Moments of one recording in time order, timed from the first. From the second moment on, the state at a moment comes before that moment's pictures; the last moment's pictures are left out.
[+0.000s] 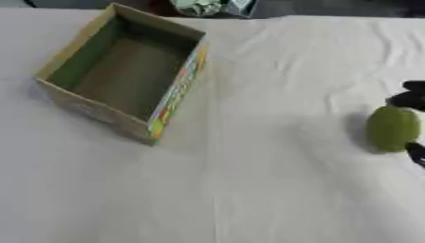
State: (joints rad) left arm -0.27 0.49 0.36 -1.98 -0.01 -0.39 0.45; right arm 0.00 -1.03 -0.06 -1.98 0.59 -0.28 0.14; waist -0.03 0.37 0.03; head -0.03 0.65
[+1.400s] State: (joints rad) left arm -0.27 0.48 0.35 -1.98 0.01 -0.39 0.41; right arm -0.16 -1.04 0.02 -1.72 0.50 -0.12 0.33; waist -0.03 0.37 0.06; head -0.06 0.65
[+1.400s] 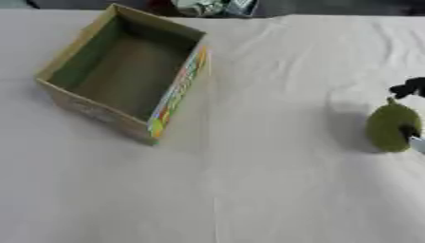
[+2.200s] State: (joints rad) left arm -0.27 0.47 0.35 -1.98 0.02 -0.38 0.40; right arm -0.15 -1.03 0.06 -1.68 0.49 -0.16 0.39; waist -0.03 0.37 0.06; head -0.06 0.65
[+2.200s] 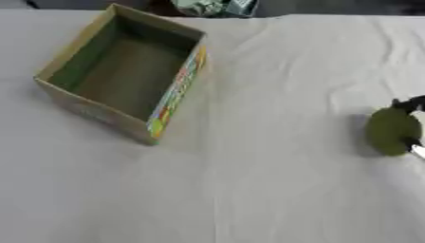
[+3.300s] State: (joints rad) left arm -0.27 0.46 0.35 -1.98 0.04 -0.38 0.39; right arm -0.18 -1.02 0.12 -1.69 0.60 -0.13 0.16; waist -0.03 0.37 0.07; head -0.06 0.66
